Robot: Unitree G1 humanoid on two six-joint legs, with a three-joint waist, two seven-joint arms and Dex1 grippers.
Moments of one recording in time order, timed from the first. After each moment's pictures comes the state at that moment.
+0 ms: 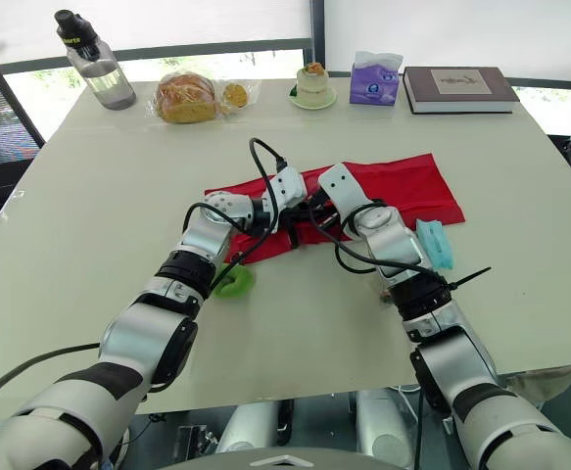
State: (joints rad) left arm -0.93 0.26 -0.17 0.85 0.02 -0.14 -1.03; right arm -0.80 -0.12 0.26 0.26 -0.08 0.80 0.32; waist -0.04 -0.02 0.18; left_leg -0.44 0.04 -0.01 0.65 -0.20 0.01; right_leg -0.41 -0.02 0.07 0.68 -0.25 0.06
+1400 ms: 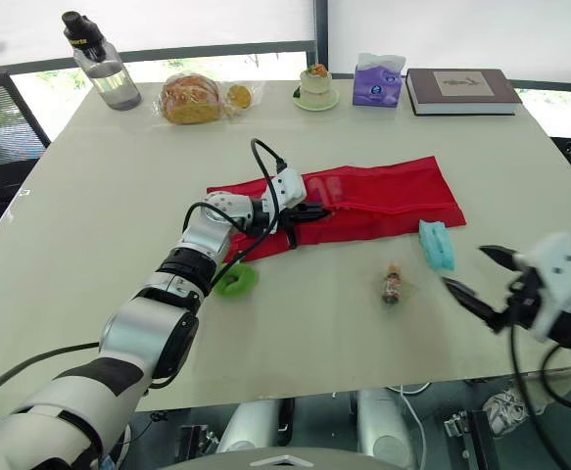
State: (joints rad) left arm -0.97 0.27 -0.17 0.95 0.03 -0.18 -1.04; right arm 0.23 -0.69 -0.70 -0.69 0.52 0.77 0.91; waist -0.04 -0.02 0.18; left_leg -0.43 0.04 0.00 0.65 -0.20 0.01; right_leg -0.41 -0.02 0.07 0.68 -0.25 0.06
